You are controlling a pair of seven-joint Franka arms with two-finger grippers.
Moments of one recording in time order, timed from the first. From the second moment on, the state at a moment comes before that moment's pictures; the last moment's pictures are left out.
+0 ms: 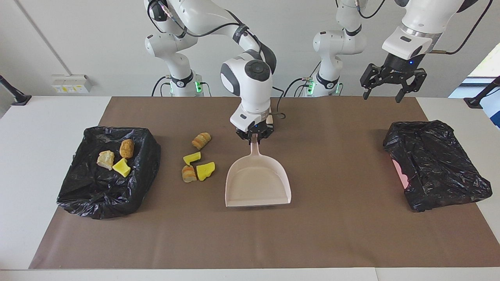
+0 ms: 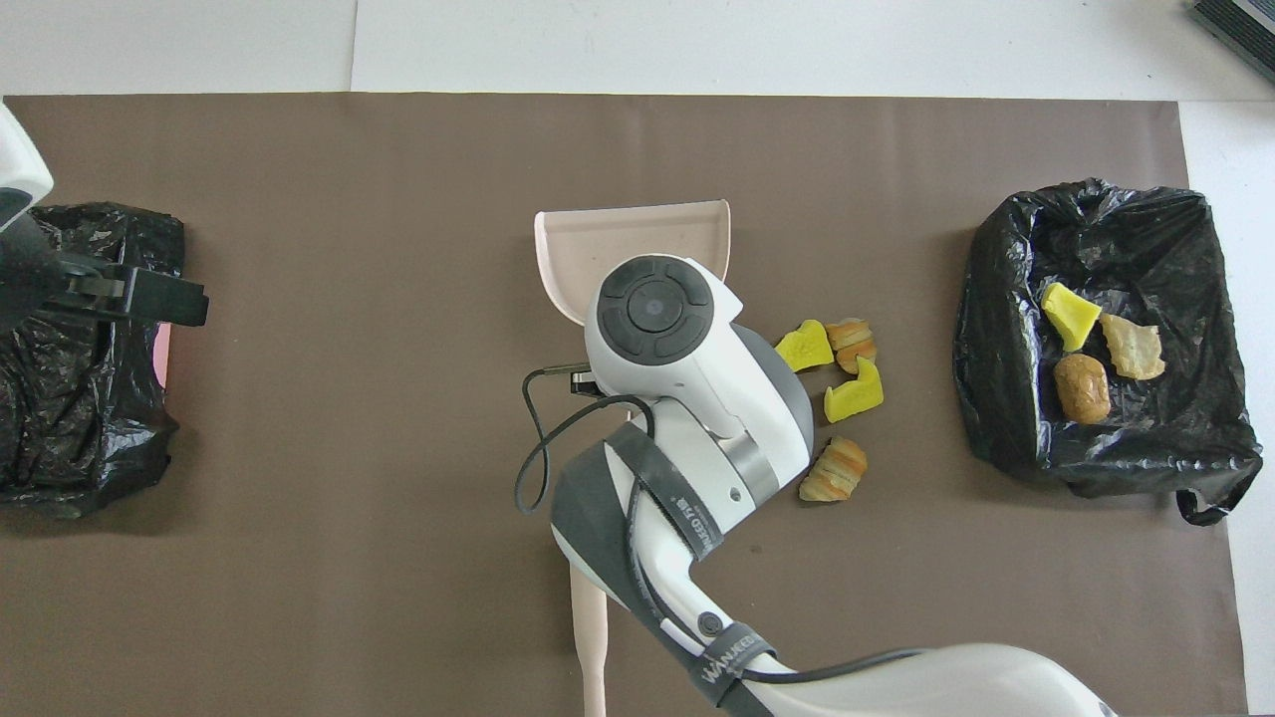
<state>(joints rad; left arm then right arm) -0.08 -0.01 -0.09 -1.47 -0.01 1.55 0.03 0.57 0.44 0.08 -1.55 -0.01 2.00 0.66</state>
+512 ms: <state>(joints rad) -0.11 -0.01 -0.05 -1.47 -0.01 1.54 0.04 0.62 0.57 0.08 -1.49 0.04 2.14 0.73</state>
